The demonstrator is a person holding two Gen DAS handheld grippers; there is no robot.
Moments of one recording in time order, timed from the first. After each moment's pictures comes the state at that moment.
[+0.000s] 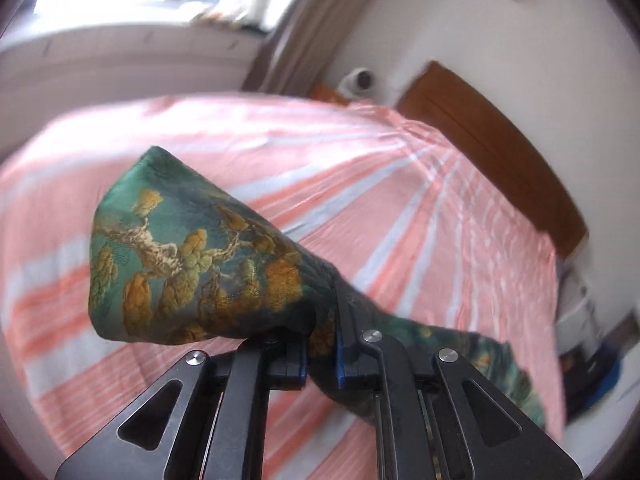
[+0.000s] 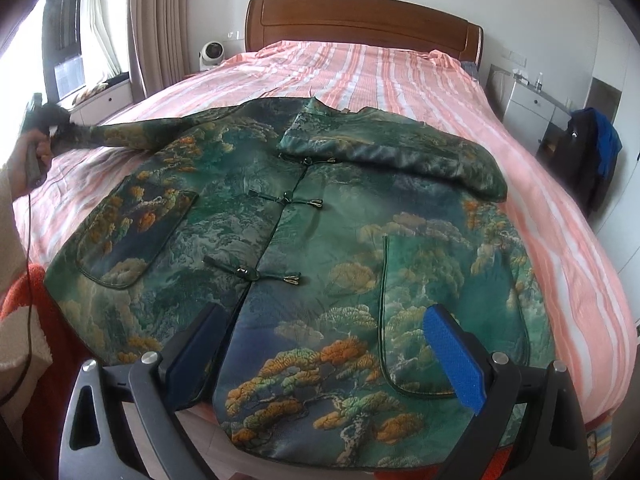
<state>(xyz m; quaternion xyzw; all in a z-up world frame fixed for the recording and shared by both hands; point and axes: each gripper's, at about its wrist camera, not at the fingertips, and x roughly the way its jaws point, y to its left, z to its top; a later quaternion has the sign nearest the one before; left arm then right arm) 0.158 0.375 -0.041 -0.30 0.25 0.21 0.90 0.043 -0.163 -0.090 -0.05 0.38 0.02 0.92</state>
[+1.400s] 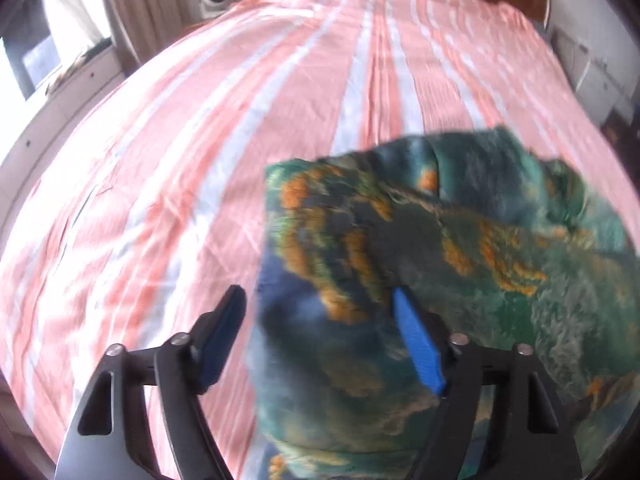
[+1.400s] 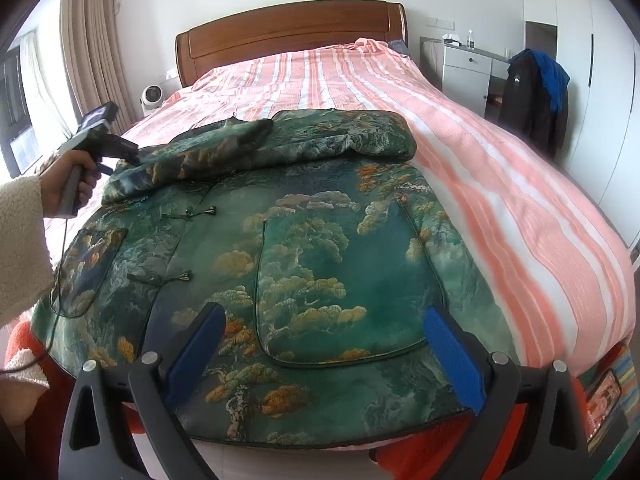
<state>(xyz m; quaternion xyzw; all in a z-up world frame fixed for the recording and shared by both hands) 0.358 0.171 -0.115 -0.06 0.48 0.11 0.87 0.013 -0.258 -0.095 0.05 0.36 -0.06 0.93</state>
